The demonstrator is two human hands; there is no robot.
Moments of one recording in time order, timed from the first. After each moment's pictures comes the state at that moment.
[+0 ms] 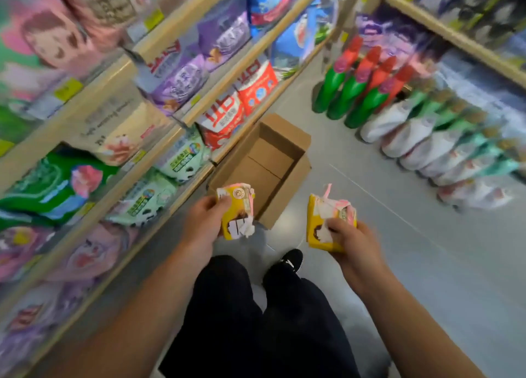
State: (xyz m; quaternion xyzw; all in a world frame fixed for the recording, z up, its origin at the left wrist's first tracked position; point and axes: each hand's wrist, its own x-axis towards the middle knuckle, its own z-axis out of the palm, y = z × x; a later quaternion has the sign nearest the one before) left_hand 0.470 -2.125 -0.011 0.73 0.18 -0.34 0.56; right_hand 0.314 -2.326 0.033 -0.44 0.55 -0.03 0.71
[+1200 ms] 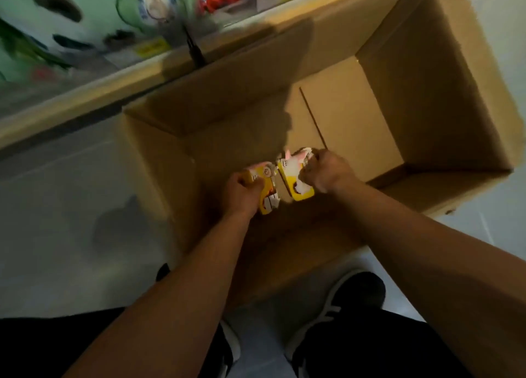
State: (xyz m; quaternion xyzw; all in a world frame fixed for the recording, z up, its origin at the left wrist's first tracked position) left_hand 0.588 -2.271 -0.750 0.75 0.42 -0.27 0.44; right_hand 0.645 -2.435 -0.740 -0.87 0.17 0.41 0.22
